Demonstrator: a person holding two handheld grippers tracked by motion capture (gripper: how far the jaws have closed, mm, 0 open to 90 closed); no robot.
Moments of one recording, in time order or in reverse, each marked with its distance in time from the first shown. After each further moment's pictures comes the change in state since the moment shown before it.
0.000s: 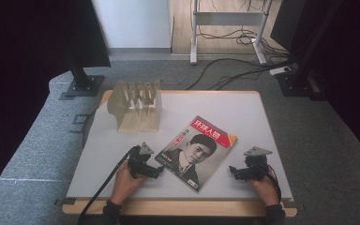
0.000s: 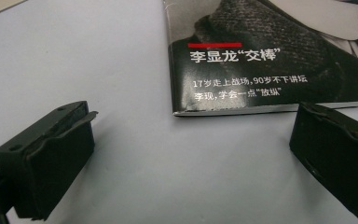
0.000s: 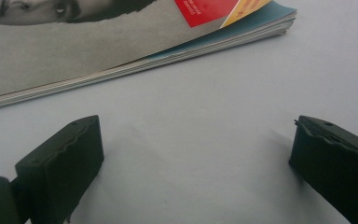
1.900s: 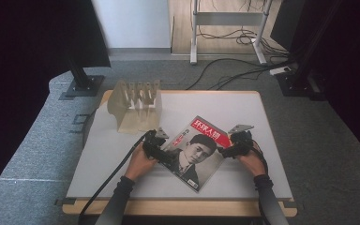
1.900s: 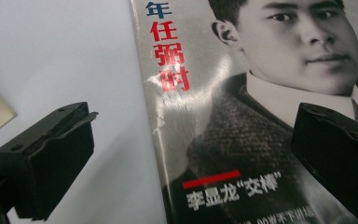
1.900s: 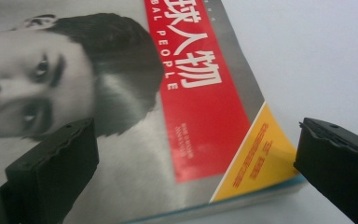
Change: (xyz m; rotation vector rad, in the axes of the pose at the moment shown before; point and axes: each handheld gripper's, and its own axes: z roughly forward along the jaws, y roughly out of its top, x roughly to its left) left arm 0.009 0.065 0.035 0.013 -0.099 0.088; right arm -0.013 0.077 0.053 0.009 0.056 -0.129
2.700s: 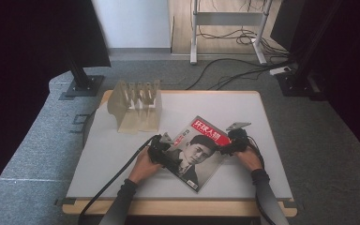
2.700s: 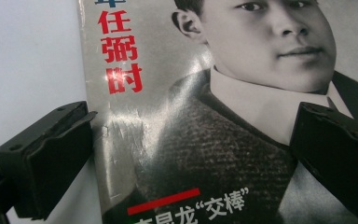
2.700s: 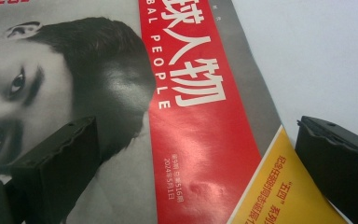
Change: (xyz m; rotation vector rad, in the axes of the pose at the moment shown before) left arm -0.018 -0.005 0.014 -0.002 -0.062 0.027; right arm -0.010 0.000 0.024 -0.005 0.087 0.040
